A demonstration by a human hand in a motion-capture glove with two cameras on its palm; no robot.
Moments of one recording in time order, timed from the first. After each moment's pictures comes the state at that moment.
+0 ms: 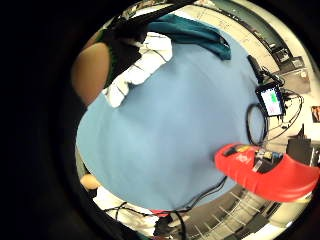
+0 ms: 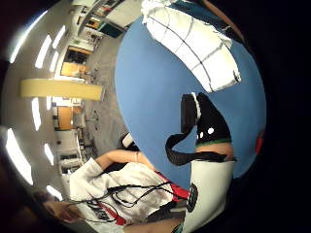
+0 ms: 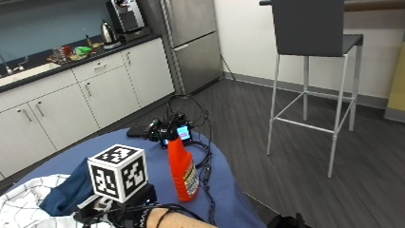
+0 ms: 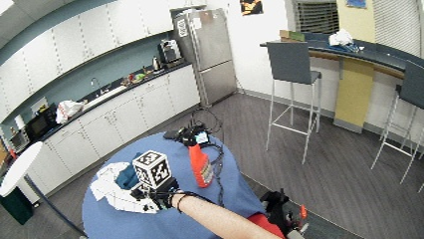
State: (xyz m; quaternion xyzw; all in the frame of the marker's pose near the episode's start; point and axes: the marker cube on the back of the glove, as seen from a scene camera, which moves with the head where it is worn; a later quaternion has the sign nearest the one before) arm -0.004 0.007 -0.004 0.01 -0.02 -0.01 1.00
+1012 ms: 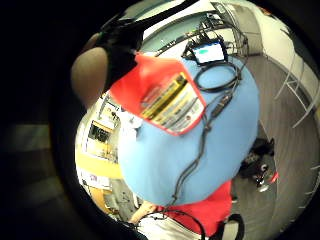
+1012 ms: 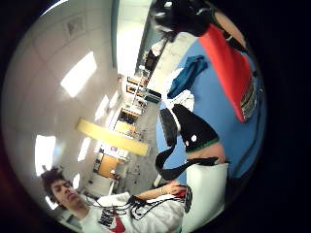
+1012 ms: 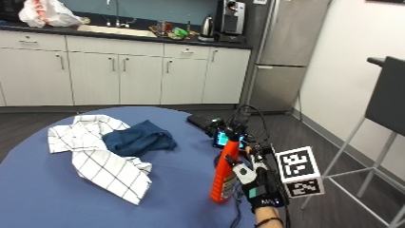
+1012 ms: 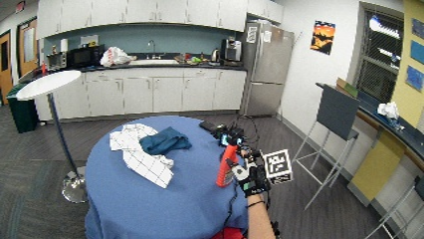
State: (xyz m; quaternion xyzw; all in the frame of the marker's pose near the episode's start) arm 0.213 0.253 -0.012 0.46 -0.34 0.36 0.74
